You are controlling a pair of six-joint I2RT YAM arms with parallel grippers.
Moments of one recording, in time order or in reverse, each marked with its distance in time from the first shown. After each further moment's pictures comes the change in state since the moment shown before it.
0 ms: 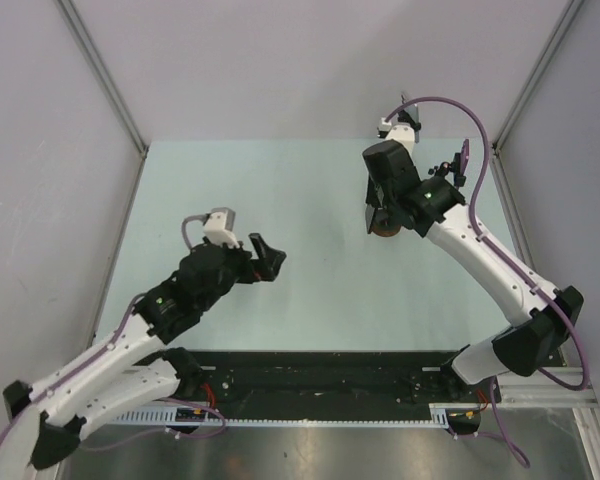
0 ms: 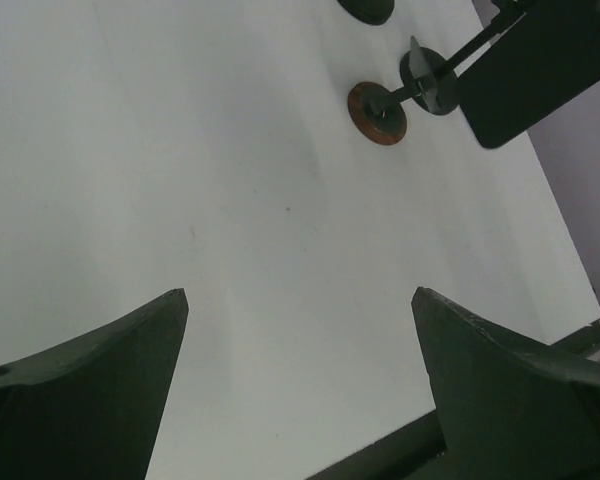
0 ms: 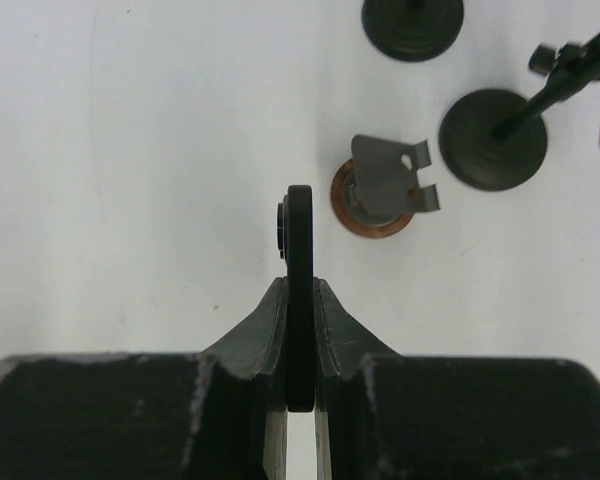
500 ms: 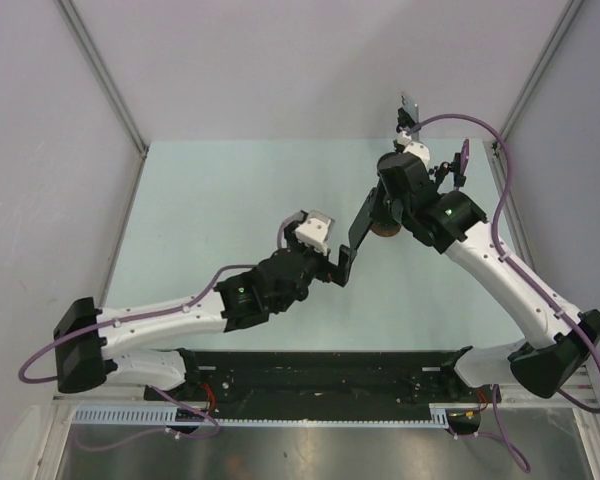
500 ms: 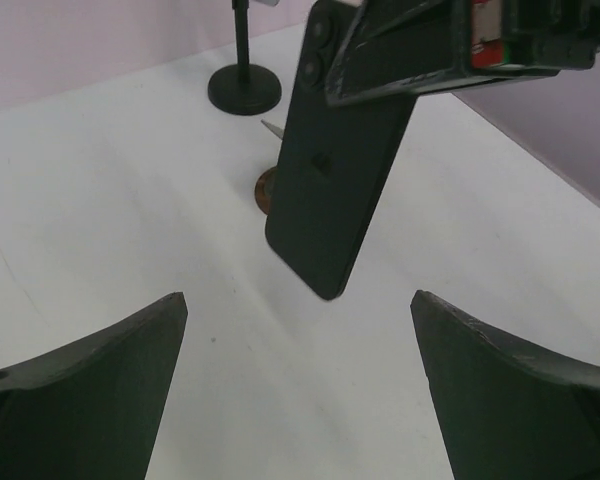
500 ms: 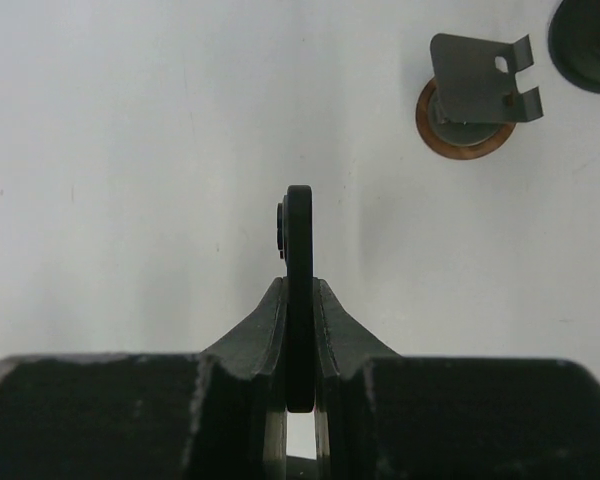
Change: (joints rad) left arm -0.451 0.500 0.209 0.474 -0.323 0.393; right arm 0.007 -0.144 -0.095 -0.064 -0.189 0.239
